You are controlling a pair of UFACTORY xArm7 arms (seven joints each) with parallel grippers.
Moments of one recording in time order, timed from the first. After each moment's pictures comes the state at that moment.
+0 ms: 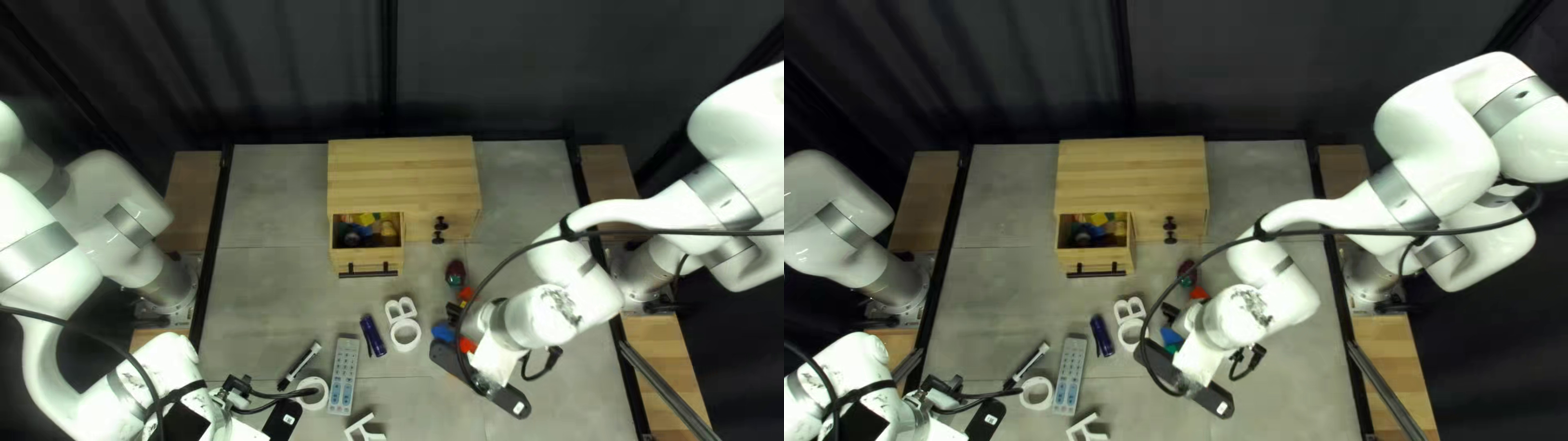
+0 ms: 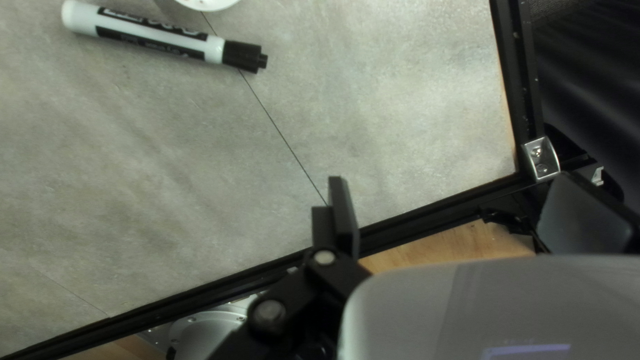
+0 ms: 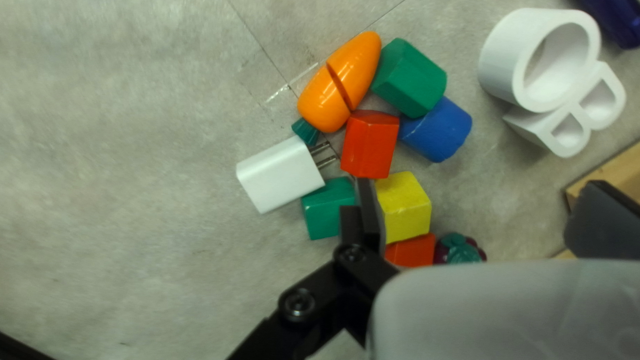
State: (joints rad) left arm -0.74 -0.14 -0.18 0.75 -0.13 1.01 -0.36; right arm 0.40 0.00 -0.06 0.77 -0.19 0.65 -0.55
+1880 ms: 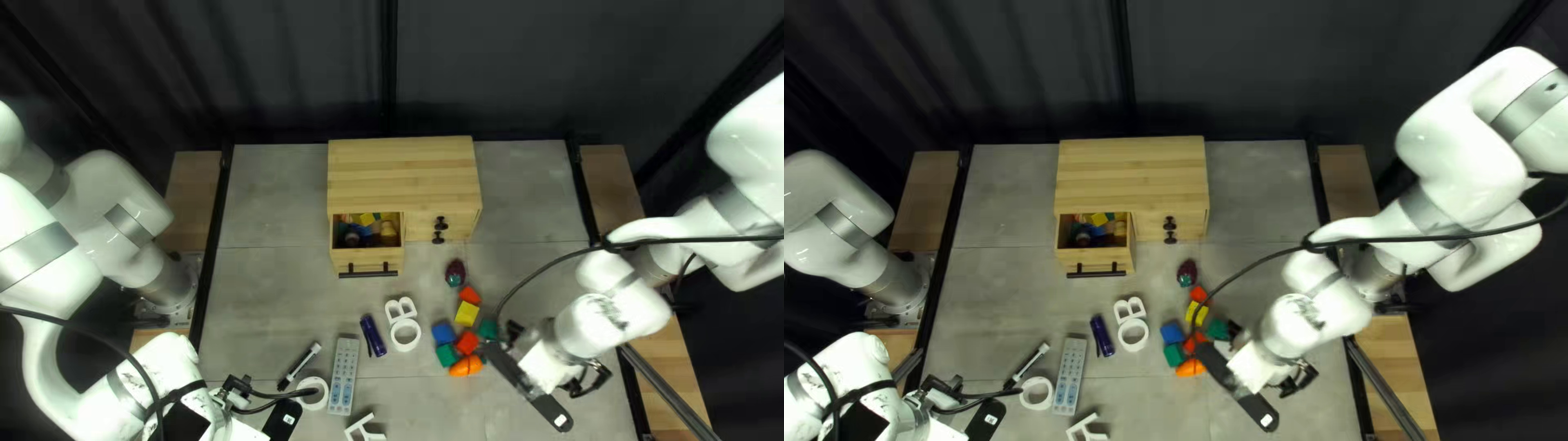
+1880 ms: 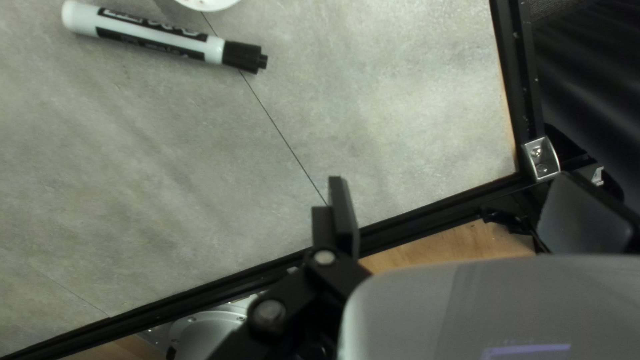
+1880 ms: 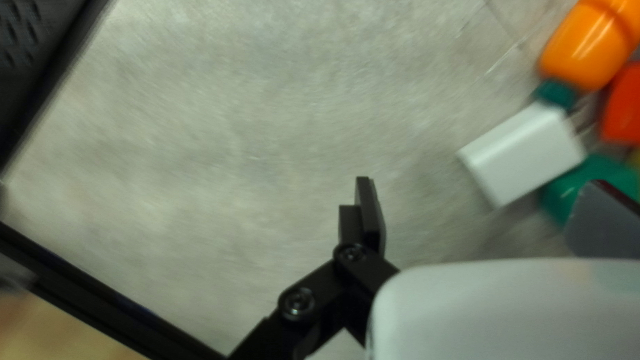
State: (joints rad) left arm -0.74 -0.14 -0.18 0.75 -0.13 1.01 -0.36; right arm 0.47 -0.26 0.15 0.39 0.12 0.51 0.10
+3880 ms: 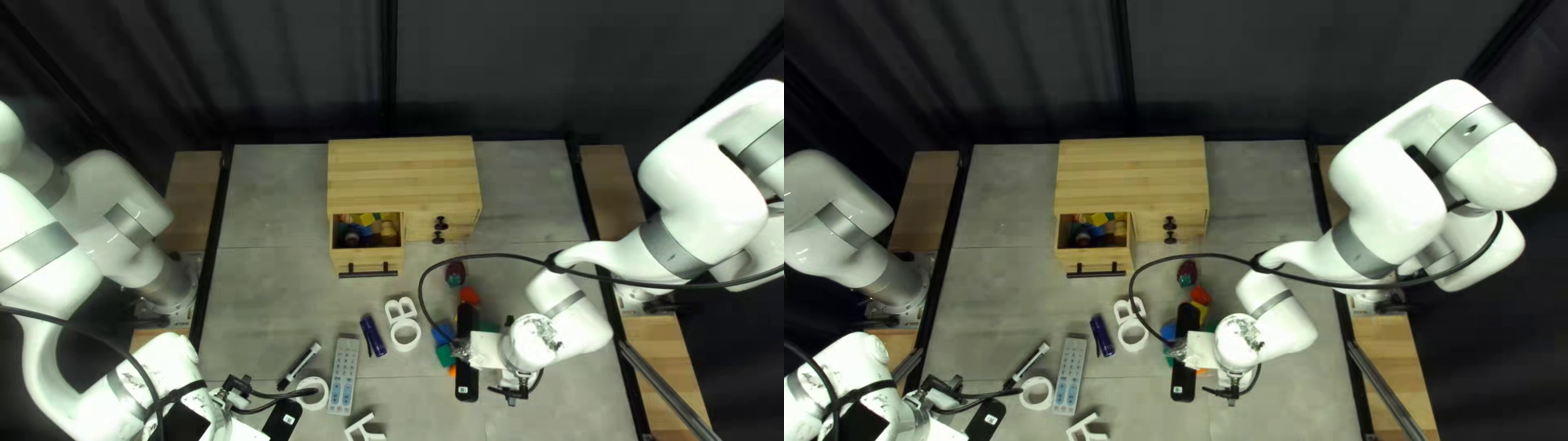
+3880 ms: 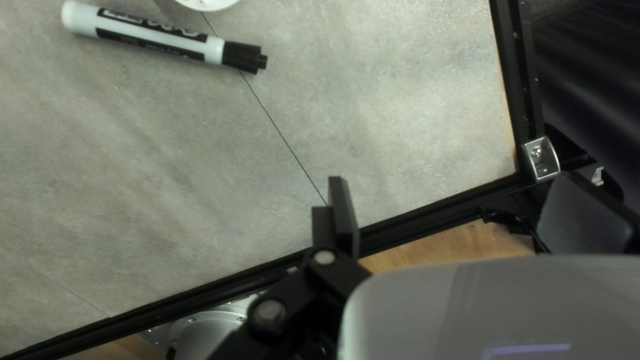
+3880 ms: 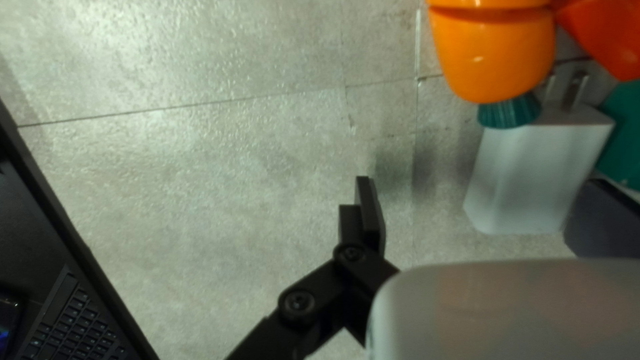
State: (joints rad) left arm -0.74 -0.14 -0.18 0.75 -0.13 1.01 -0.36; right arm 0.42 0.18 0.07 0.70 -0.02 0.60 0.62
